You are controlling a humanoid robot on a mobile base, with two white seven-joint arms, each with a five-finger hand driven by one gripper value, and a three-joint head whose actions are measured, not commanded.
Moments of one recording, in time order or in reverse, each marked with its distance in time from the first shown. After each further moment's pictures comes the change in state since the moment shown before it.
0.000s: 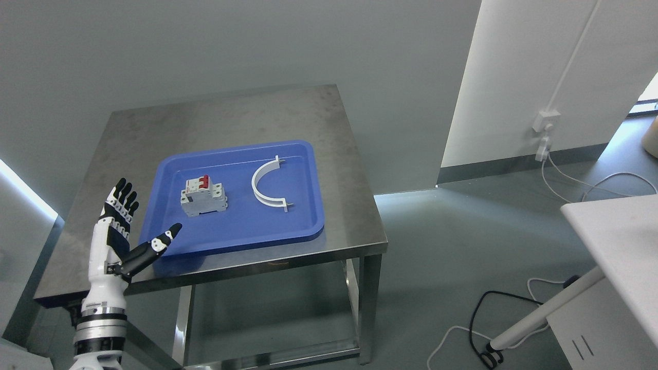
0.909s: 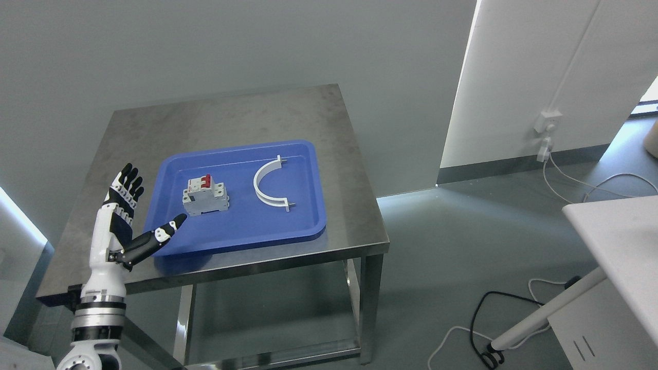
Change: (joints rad) left arm -0.056 0.035 -0.017 0.006 -0.024 -0.009 -0.072; right arm 0.000 0.000 0.000 0.000 0.000 0.000 0.000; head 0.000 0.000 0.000
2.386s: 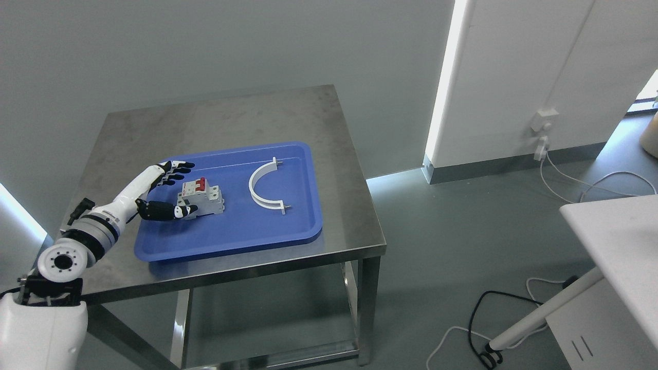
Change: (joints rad) left arm -0.354 0.312 -0.248 0.293 -0.402 0.224 -0.369; right arm 0.000 0.000 0.000 0.000 0.000 0.000 0.000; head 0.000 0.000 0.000
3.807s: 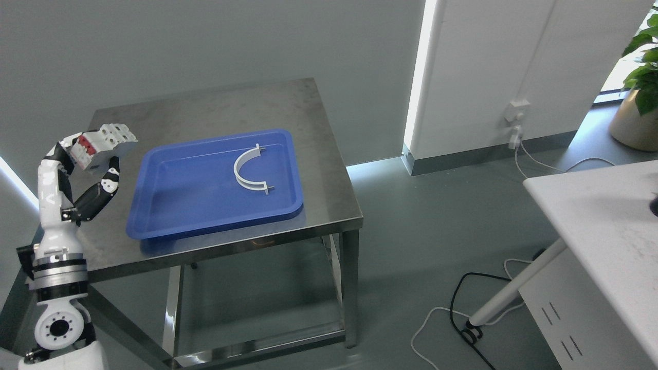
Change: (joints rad) left arm 0.154 -0.272 0.390 -0.002 0.180 -0.586 0.515; right arm 0.000 0.000 0.000 0.000 0.000 0.000 0.000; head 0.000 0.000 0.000
